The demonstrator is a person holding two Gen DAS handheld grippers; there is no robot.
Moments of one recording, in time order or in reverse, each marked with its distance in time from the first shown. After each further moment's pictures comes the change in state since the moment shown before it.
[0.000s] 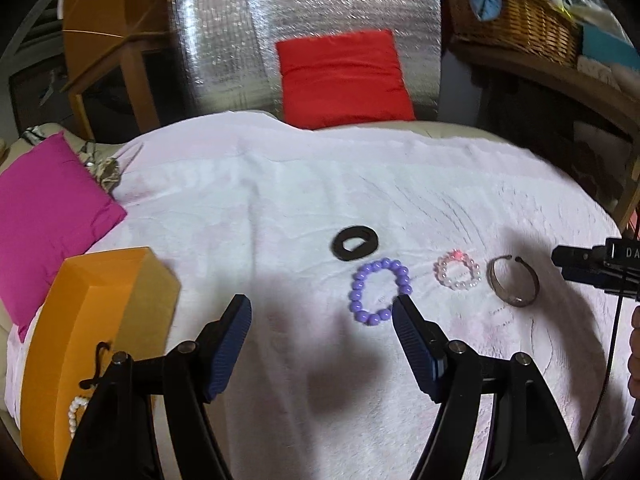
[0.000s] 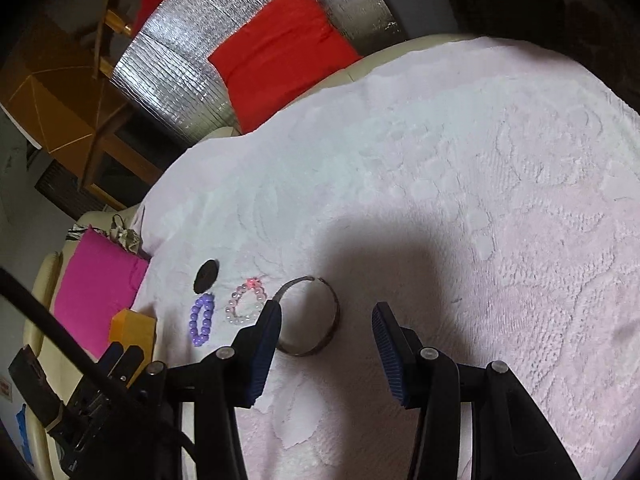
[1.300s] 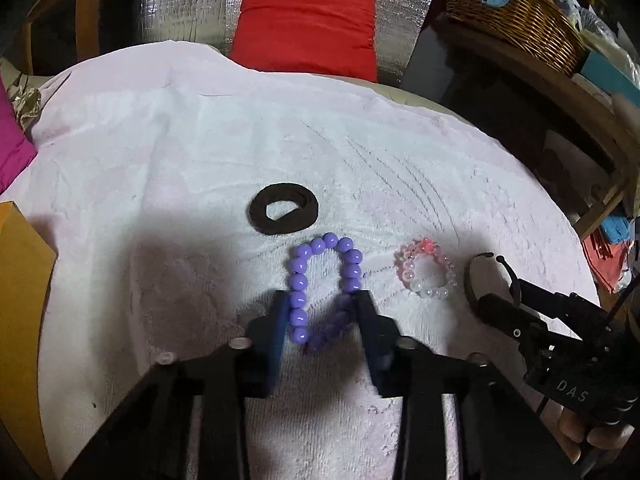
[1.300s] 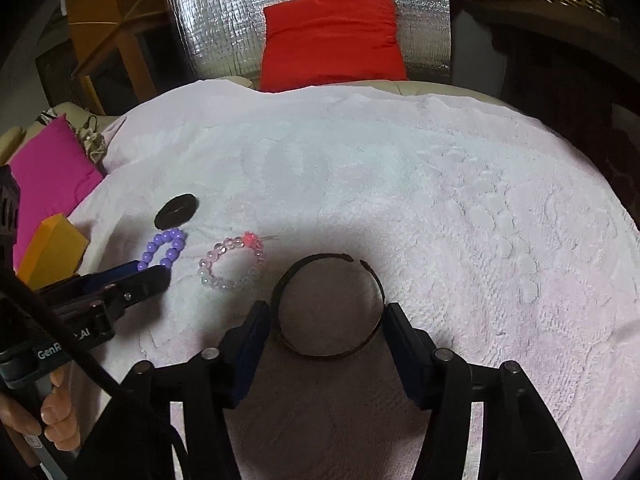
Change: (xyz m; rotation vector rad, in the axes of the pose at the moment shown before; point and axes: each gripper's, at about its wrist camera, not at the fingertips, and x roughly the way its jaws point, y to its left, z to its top) left arm 0.072 -0.009 0.004 -0.118 0.160 -0.288; right arm 0.039 0.061 -0.033 -0.387 -0.034 -0.247
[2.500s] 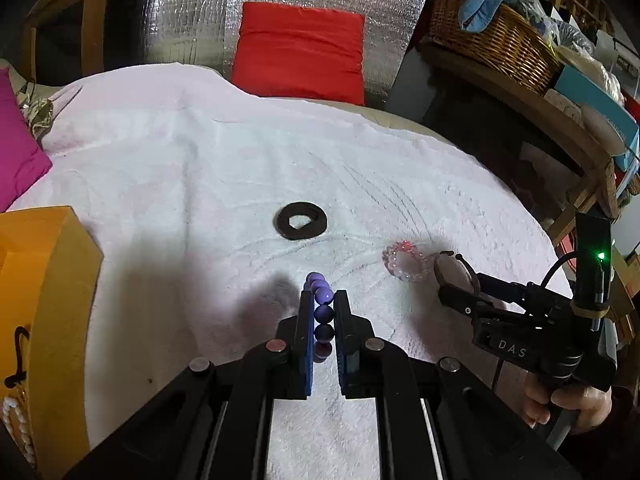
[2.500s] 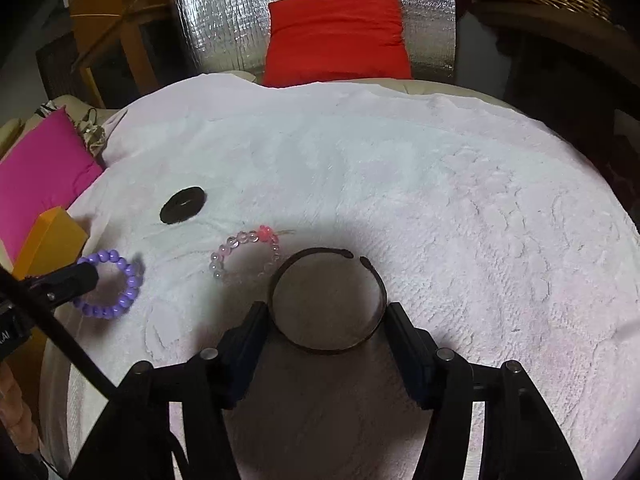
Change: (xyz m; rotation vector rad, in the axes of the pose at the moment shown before) left arm -0.062 0.022 -0.011 0.019 -0.069 -0.056; right arm 0.005 0.014 -0.002 -0.022 -0.004 -0.018
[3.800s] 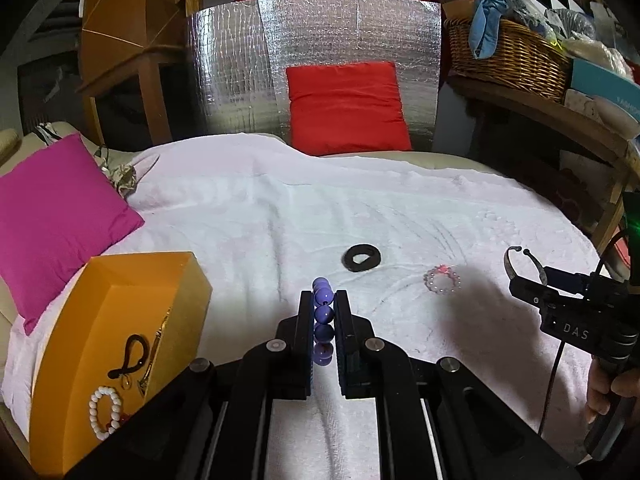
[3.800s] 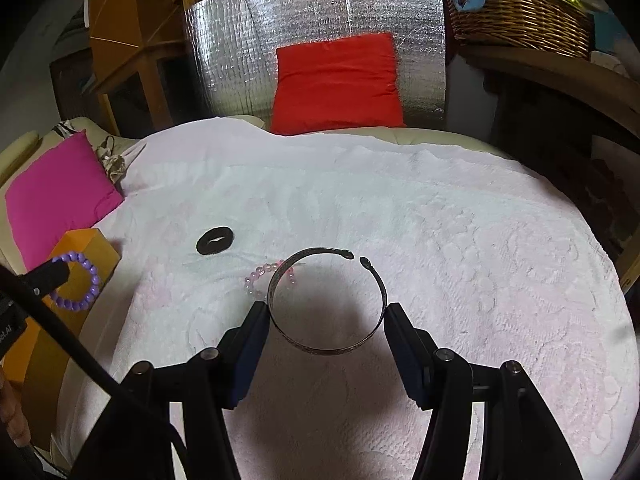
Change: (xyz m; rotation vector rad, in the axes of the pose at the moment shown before) left arm -0.074 -0.022 -0.015 0.087 -0.185 0.300; right arm -0.069 0.005 -0.004 -0.008 -0.132 -0.005
